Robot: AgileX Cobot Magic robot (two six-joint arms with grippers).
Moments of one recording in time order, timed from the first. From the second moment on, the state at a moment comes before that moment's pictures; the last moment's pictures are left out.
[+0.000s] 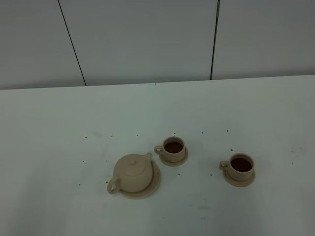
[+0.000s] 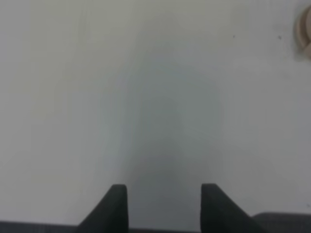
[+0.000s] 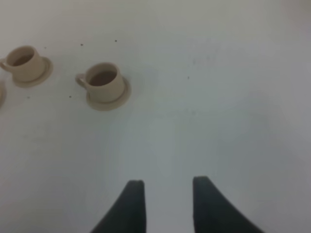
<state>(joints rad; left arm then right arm) -0.03 0.24 -0.53 0.14 1.10 -0.11 0.18 -0.01 -0.49 0.03 1.06 0.08</state>
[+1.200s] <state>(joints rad) -0.03 0.24 -0.51 0.06 1.04 0.02 0.18 -0.01 -0.49 0.03 1.06 0.08</state>
